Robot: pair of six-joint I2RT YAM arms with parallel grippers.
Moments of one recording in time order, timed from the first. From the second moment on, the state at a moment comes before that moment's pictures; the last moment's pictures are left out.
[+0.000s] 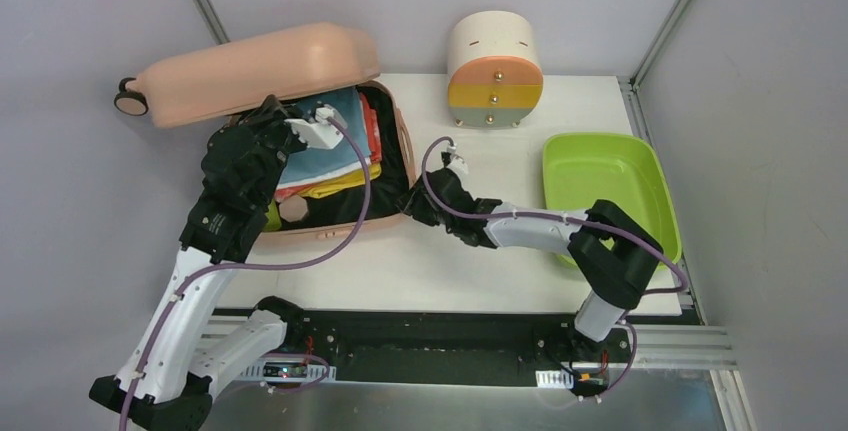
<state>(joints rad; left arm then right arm) -0.37 0.82 1.11 -0.29 -0.28 1.14 0.99 1.70 0.96 0.10 0.28 1.16</state>
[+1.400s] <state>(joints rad) -0.20 1.83 2.09 -0.18 -0.77 1.06 0.62 2.00 1.58 -0.37 -0.08 0.19</state>
